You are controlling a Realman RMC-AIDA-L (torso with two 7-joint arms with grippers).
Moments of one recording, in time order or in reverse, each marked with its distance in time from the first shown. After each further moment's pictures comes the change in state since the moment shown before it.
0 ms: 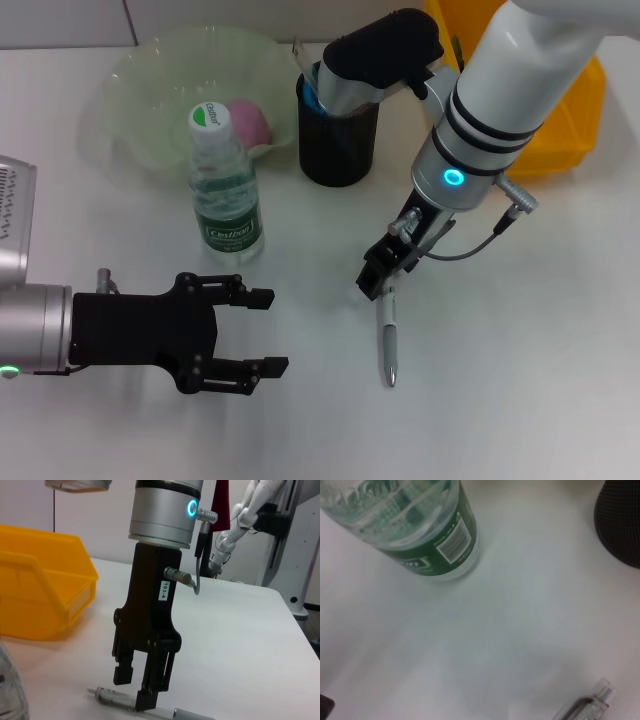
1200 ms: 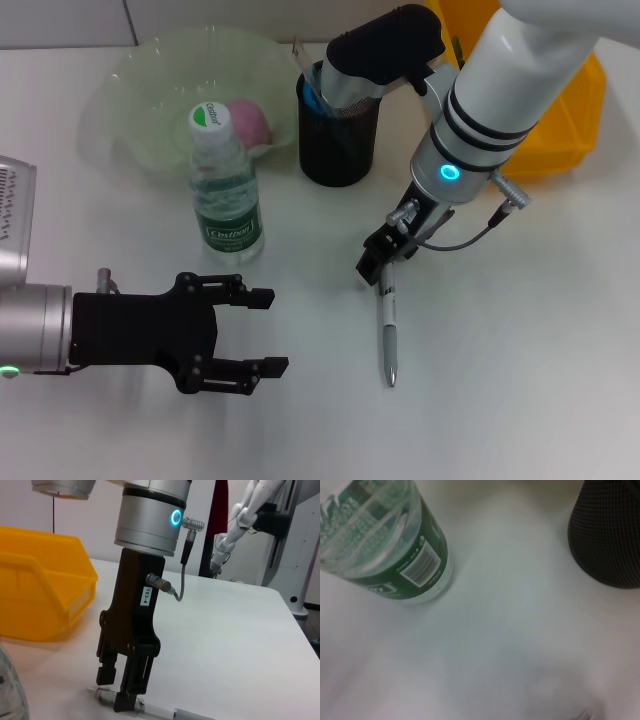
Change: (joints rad) left arm 0.000 0.000 0.000 -0.001 -0.001 0.000 0.006; right arm 0.028 0.000 -0.008 0.082 -0.003 0.091 0.000
